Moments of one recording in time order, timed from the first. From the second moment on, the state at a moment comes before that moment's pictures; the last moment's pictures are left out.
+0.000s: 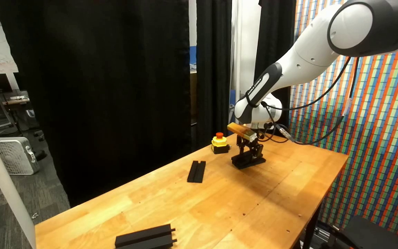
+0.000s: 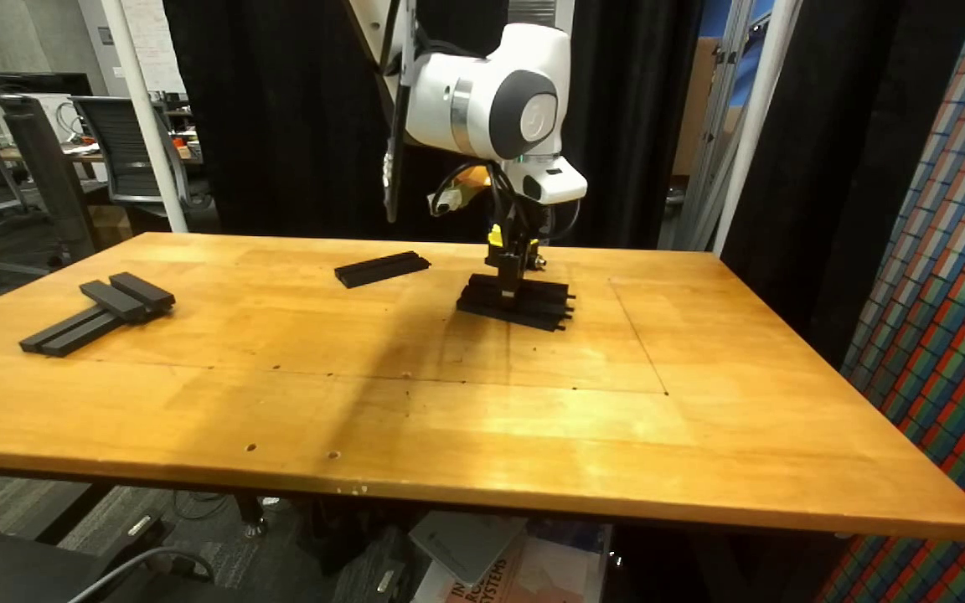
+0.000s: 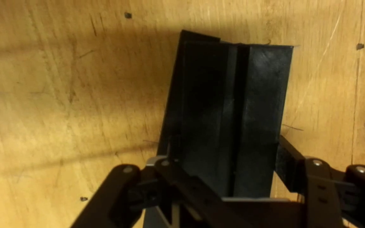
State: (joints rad) arm -0.10 0.49 -0.12 -1.95 0.19 2.51 1.19
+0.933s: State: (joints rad) arm -0.10 0.49 -0.12 -1.94 0.23 2.49 1.22
